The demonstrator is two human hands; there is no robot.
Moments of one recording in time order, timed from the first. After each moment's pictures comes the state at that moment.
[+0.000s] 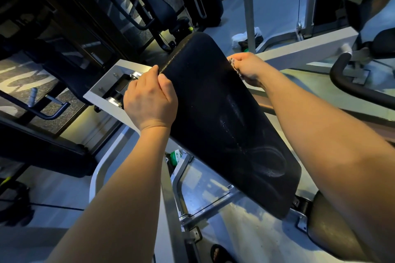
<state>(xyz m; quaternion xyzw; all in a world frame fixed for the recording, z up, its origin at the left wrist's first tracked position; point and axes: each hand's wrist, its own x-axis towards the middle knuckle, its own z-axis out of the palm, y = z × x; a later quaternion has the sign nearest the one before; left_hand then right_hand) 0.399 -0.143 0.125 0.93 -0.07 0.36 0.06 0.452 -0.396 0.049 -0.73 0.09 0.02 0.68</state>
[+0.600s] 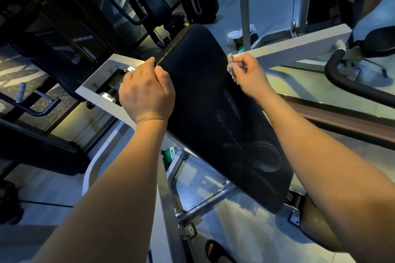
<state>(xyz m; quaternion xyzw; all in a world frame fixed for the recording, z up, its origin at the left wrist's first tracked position) 0.398 -0.142 0.126 0.93 -0.08 0.35 0.07 0.423 -0.379 0.005 -0.74 0.10 -0.18 0.64</state>
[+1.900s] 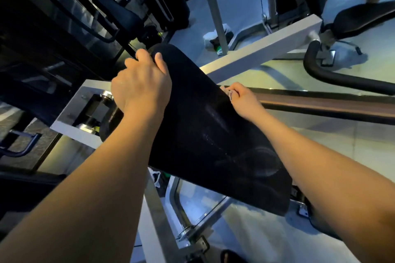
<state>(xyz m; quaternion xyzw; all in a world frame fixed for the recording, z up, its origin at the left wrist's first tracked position) 0.461 -0.219 0.145 0.95 -0.12 0.27 -0.11 0.423 -0.397 -0.059 -0.79 0.21 -0.10 0.56</state>
